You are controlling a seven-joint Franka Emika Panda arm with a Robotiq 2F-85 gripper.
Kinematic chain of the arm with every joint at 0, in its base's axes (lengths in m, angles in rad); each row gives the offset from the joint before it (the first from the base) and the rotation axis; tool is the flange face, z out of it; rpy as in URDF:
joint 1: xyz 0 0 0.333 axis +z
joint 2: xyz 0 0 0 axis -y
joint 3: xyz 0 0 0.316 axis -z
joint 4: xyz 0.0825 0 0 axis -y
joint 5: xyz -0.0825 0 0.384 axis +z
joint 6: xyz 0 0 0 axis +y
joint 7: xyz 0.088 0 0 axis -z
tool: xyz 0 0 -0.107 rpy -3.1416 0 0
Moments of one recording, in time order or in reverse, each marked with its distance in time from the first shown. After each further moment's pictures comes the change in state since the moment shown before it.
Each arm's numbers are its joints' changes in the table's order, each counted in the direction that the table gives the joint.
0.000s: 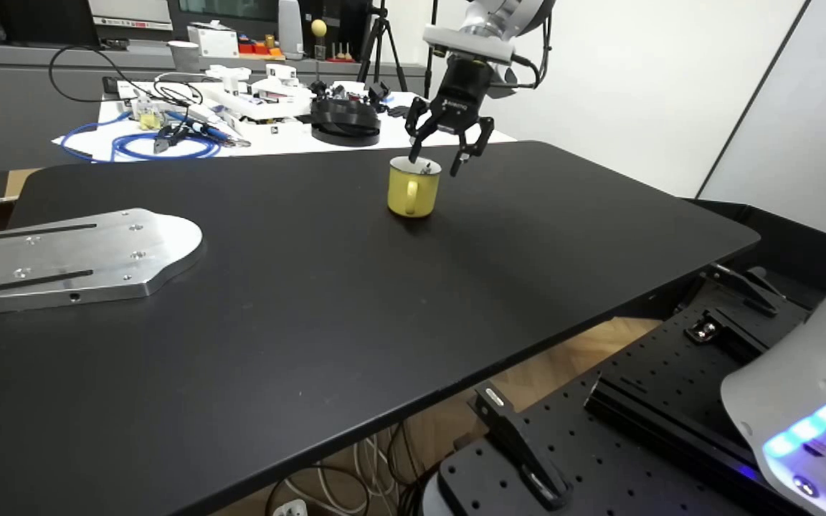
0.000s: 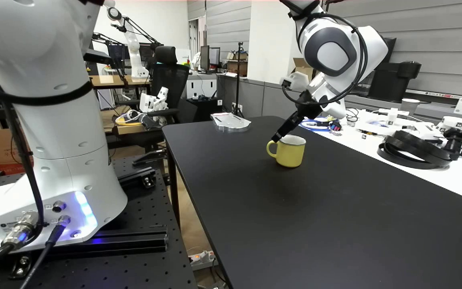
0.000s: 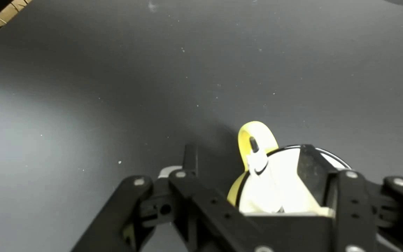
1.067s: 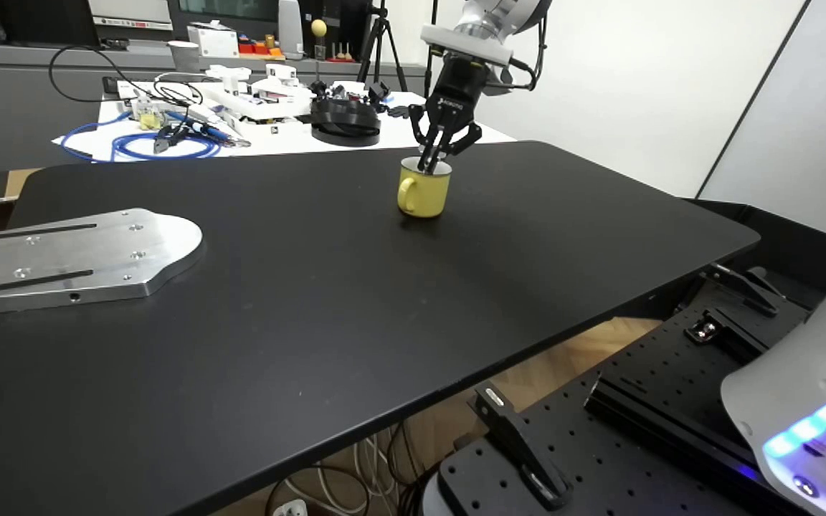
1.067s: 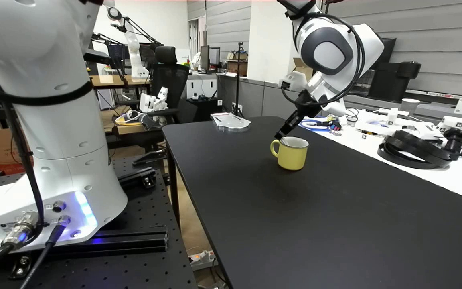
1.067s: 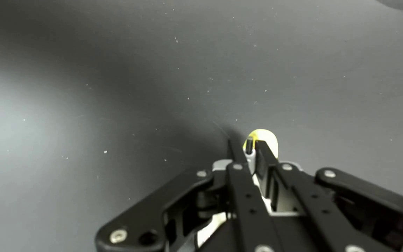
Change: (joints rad) arm 0.007 0.010 -0.011 -0.011 0.000 -0.048 -0.050
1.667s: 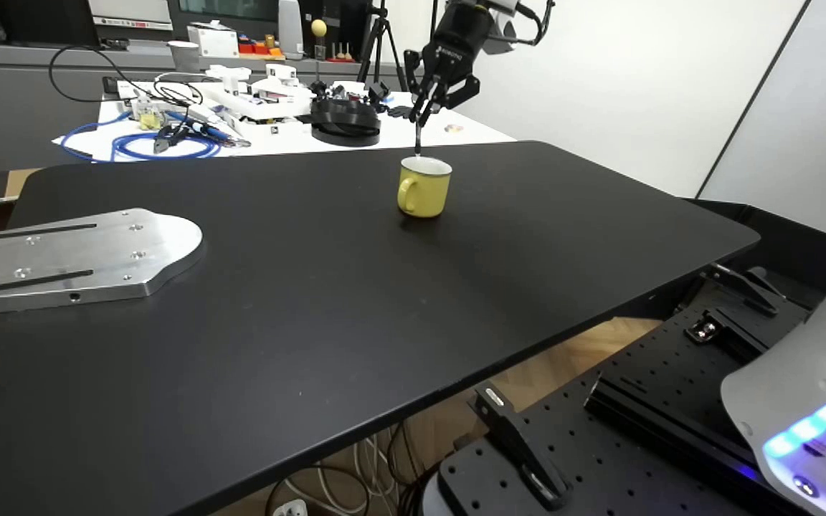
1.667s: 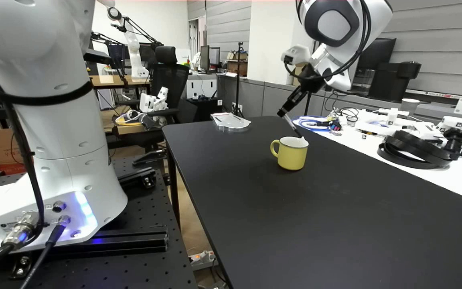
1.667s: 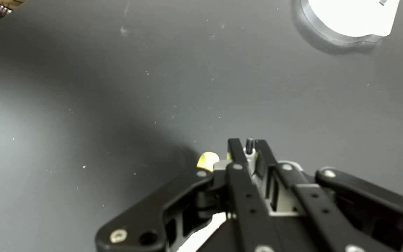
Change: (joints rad) arm -0.002 0.121 -0.003 0.007 0.048 0.084 -0.006
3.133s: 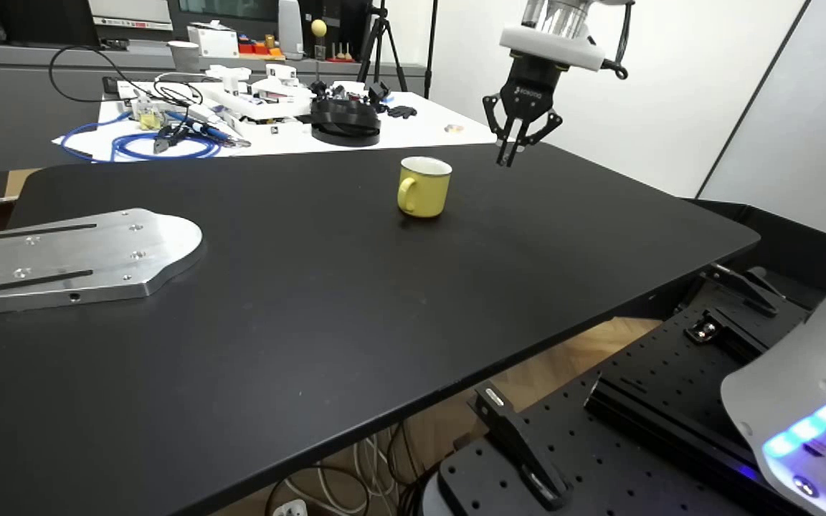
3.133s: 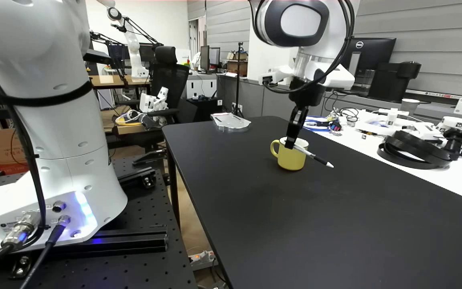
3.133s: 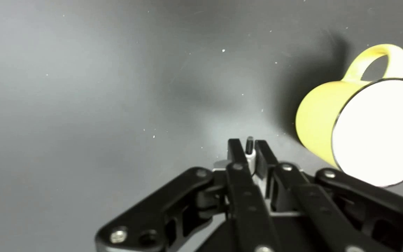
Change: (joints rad) arm -0.013 0.238 0.063 -0.460 -0.364 -0.520 0.028
